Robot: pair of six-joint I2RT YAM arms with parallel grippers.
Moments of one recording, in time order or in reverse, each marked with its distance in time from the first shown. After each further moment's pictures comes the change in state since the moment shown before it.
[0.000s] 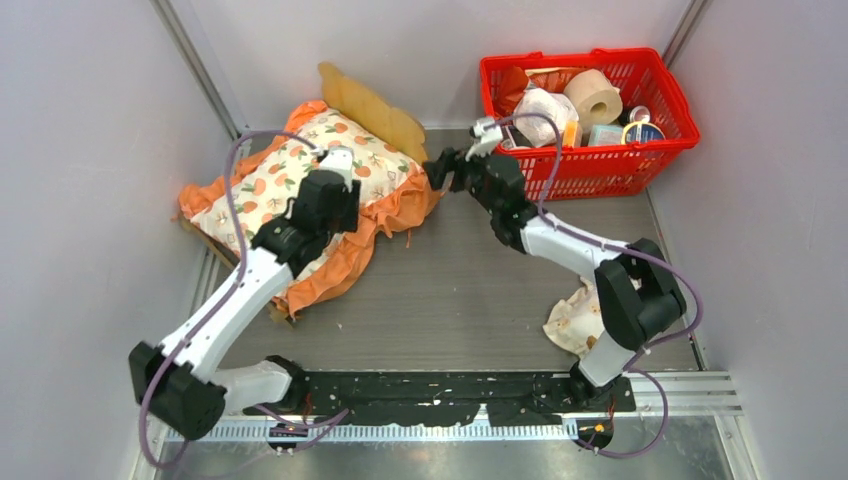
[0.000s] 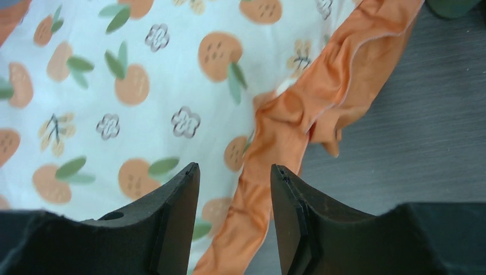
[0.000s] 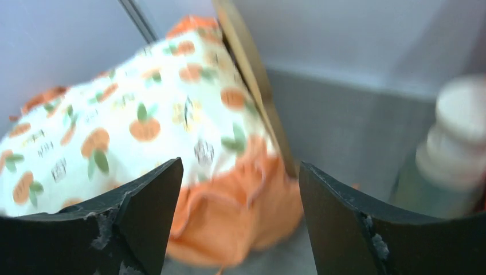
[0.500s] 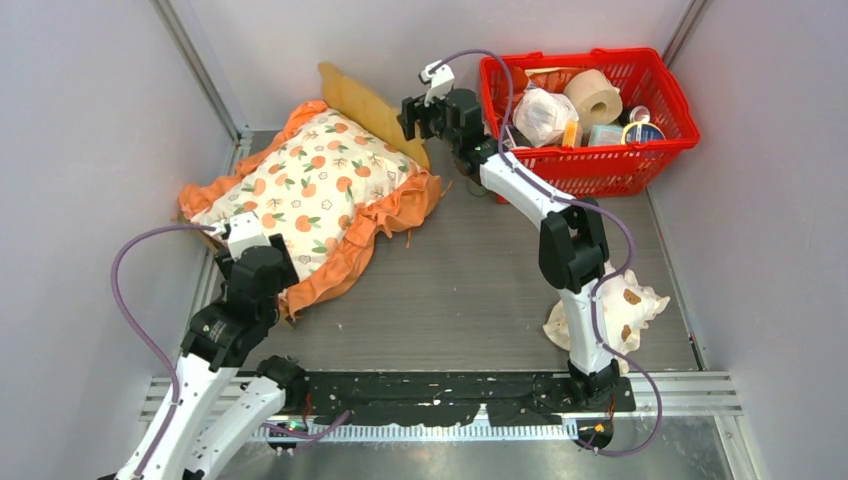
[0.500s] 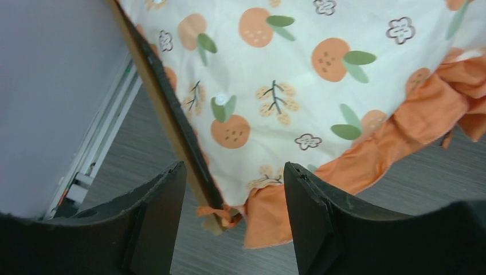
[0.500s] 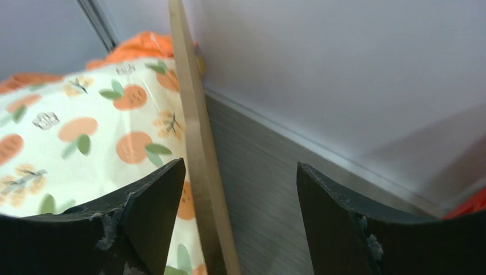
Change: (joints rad) left arm 0.072 -0.626 -0.272 -0.356 -0.319 -0.274; right arm -0.032 0.508 0.911 -0.379 -0.053 -0.279
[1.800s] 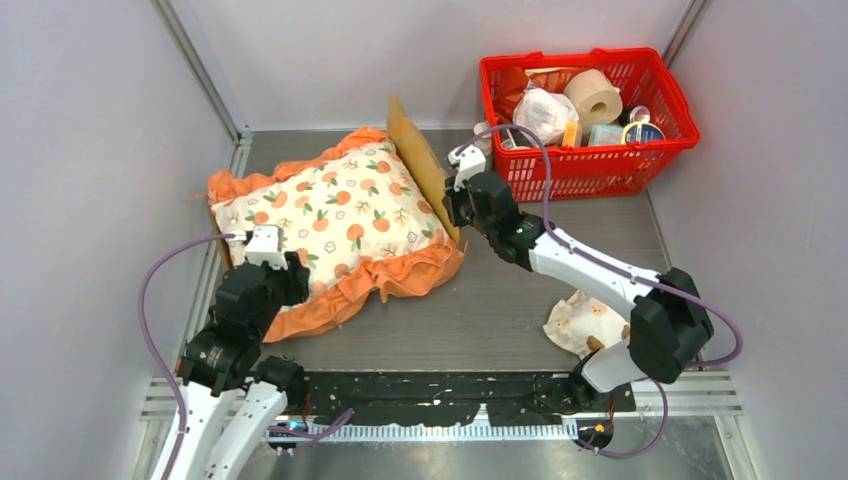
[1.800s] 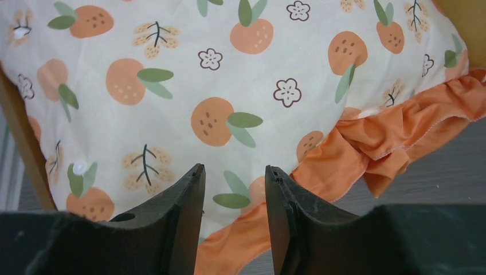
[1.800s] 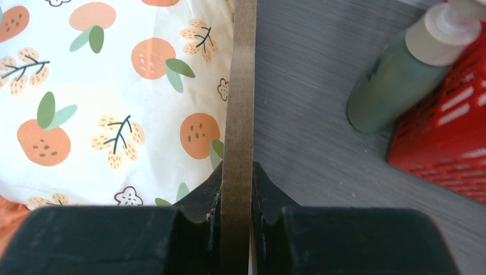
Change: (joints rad) left arm 0.128 -0.182 -0.115 0.088 0.461 0.209; right arm 0.161 -0.649 -0.807 -0.183 0.226 0.104
